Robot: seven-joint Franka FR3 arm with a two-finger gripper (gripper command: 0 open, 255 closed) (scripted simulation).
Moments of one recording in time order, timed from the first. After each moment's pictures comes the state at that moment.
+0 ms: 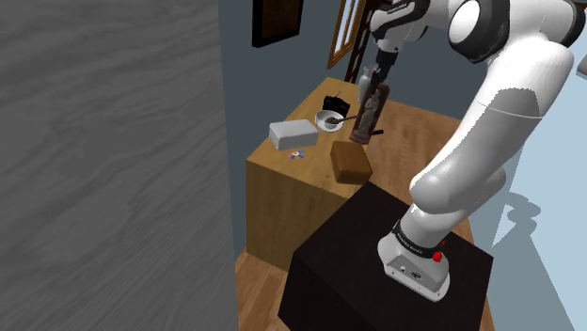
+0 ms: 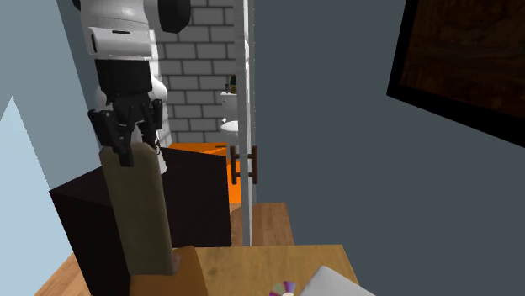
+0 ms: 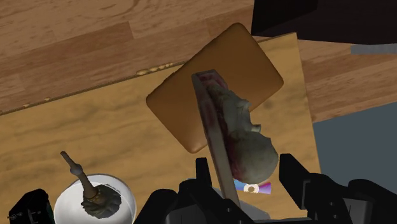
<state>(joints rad) -0.41 0.10 -0.37 -1.83 0.00 1.96 -0.88</state>
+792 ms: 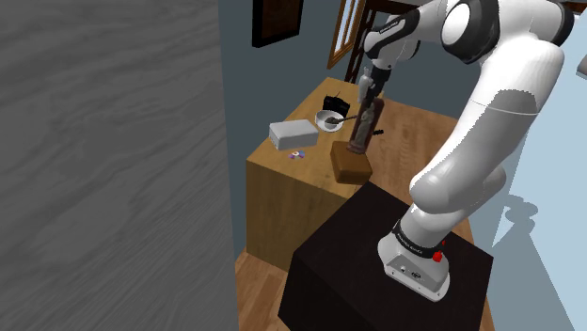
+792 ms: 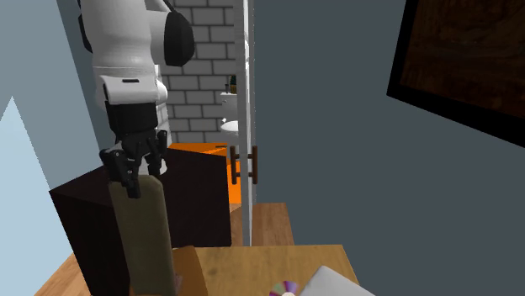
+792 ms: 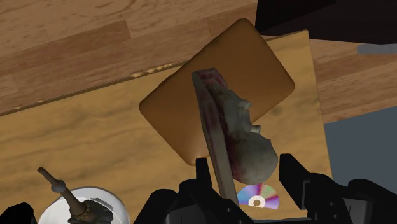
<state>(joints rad) -0.41 0.15 -0.37 -1.94 0.02 2.11 -0.89</state>
